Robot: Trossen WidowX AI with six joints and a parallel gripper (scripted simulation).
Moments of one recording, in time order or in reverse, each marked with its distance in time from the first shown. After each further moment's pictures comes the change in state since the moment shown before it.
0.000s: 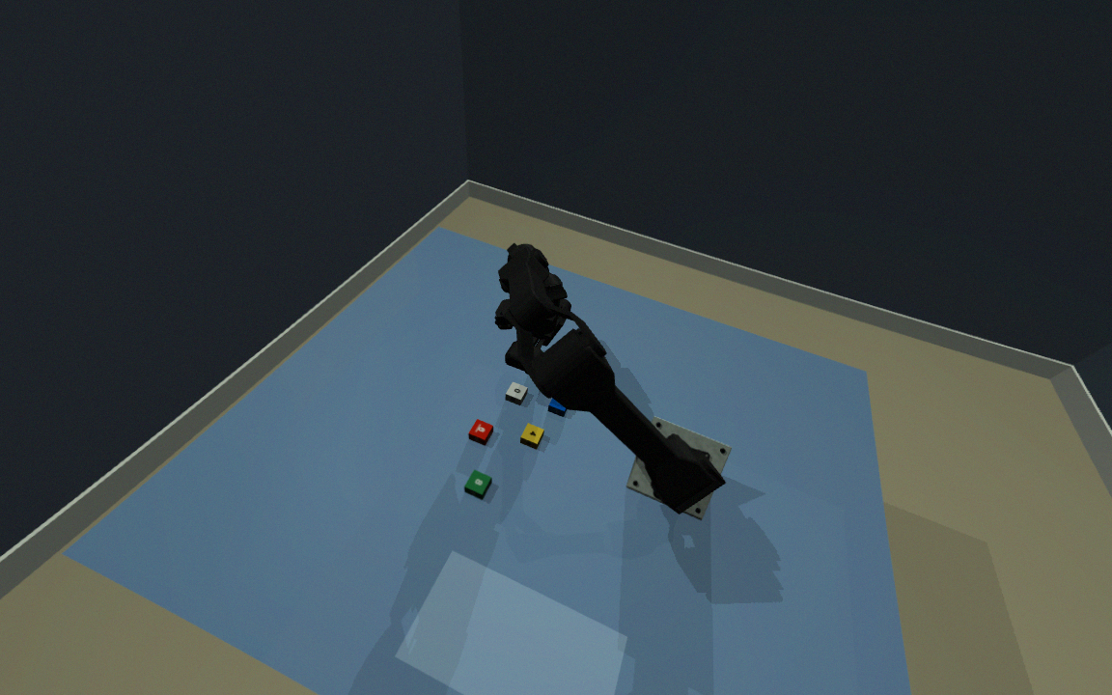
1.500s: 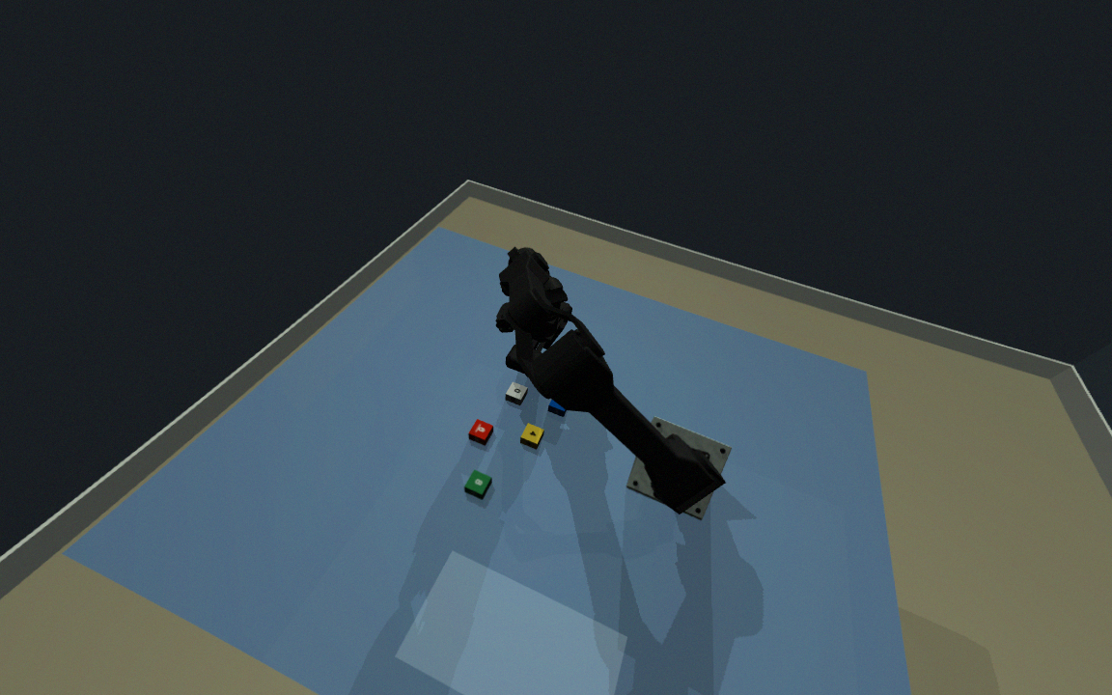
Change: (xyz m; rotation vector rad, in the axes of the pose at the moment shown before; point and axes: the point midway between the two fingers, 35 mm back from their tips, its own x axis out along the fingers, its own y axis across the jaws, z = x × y) arm 0.006 0.002 -0.003 0.010 0.007 0.009
